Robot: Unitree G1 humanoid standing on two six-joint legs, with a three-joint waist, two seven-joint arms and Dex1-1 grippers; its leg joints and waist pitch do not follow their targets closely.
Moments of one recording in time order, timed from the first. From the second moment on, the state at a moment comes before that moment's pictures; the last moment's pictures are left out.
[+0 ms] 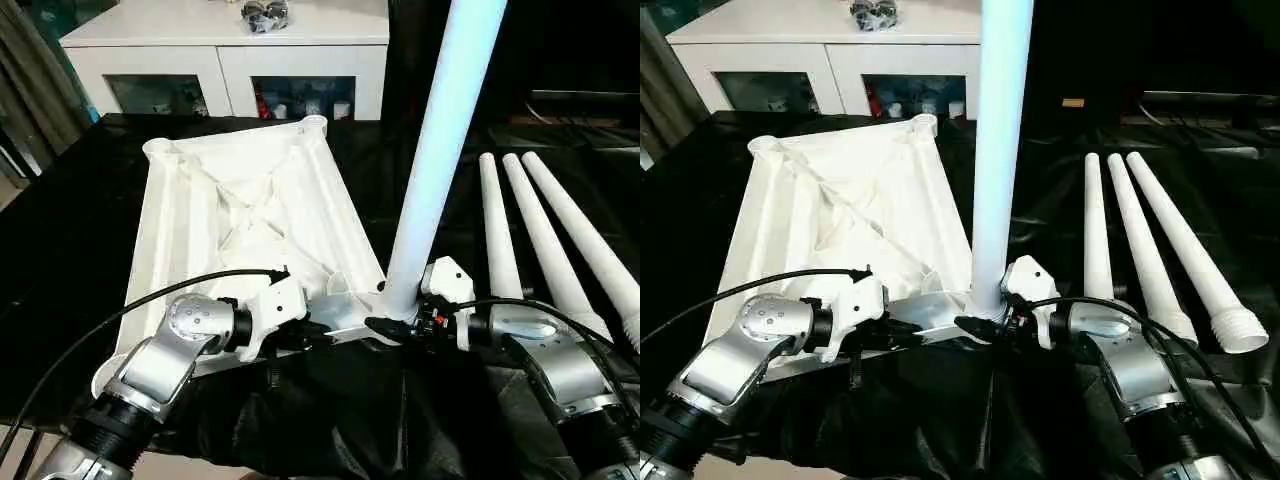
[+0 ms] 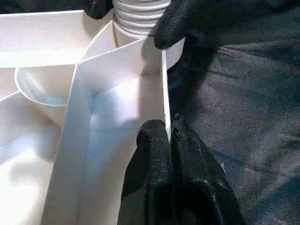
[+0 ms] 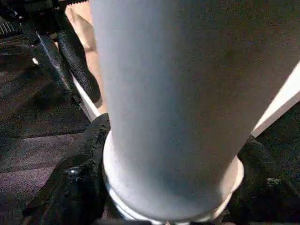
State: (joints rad) left arm -0.33 0.44 -0.37 0.14 -0.05 0.21 -1.07; right arm -0.28 -0.44 0.20 0.25 0.16 0.10 1.01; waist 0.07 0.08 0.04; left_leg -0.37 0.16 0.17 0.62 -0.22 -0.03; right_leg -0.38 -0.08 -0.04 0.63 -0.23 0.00
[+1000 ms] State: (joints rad) left arm -0.38 0.23 -0.36 0.24 0.07 0.26 -0.79; right arm -0.31 -0.15 0.07 0.36 0.07 0.11 0.48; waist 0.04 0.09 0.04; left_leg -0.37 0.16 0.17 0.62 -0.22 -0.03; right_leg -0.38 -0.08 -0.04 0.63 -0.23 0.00
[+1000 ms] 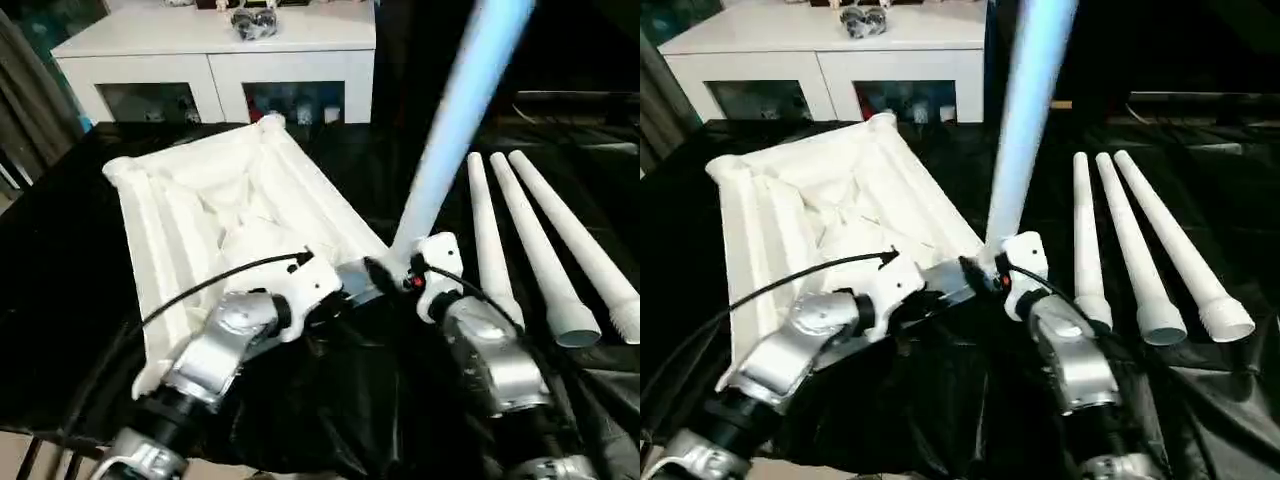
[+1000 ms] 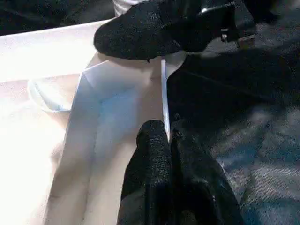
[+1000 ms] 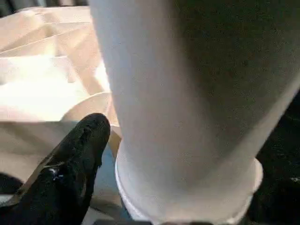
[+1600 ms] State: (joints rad) left arm -0.33 0.36 -0.37 0.17 -0.01 0.21 -1.00; right arm -0.27 -0.39 0.13 0.25 0.20 0.19 0.96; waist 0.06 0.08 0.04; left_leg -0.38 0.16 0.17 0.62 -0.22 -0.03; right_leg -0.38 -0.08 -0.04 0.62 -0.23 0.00
